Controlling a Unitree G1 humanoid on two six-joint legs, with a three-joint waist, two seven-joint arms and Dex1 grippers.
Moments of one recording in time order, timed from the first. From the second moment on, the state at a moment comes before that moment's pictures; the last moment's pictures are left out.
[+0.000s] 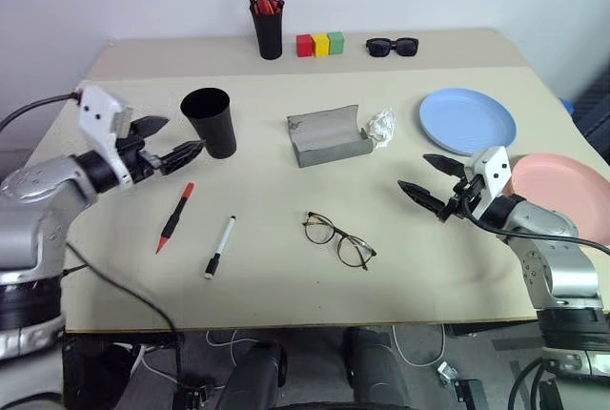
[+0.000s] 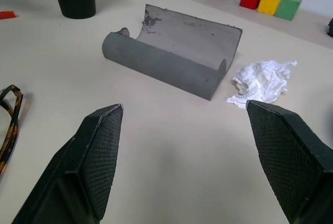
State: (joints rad) left arm -0.34 0.79 0.37 -0.24 -0.56 0.83 -0.68; right arm -0.26 -0.62 -0.17 0.01 0.38 0.20 0.85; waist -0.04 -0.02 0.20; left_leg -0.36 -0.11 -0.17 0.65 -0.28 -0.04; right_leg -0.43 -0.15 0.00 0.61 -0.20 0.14
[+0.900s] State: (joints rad) left arm -0.29 0.74 0.37 -0.38 -0.59 1.48 -0.36; right arm -0.08 -0.77 -0.16 -0.48 0.54 0.29 1.03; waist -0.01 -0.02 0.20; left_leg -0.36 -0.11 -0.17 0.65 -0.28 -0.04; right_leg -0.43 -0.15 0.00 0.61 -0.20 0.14
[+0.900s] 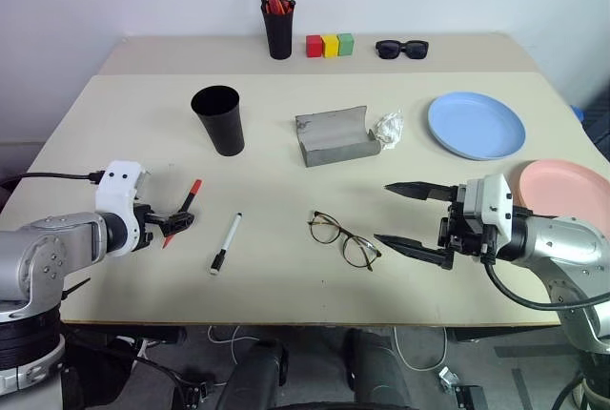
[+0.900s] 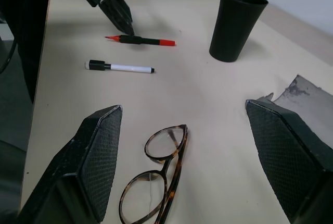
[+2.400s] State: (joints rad) left arm -0.37 0.75 0.26 -0.46 -0.61 1.32 -0.57; right arm -0.10 -0.77 -0.16 -0.38 0.59 0.37 1.02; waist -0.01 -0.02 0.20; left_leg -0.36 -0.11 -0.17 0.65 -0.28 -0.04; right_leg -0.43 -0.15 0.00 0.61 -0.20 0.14
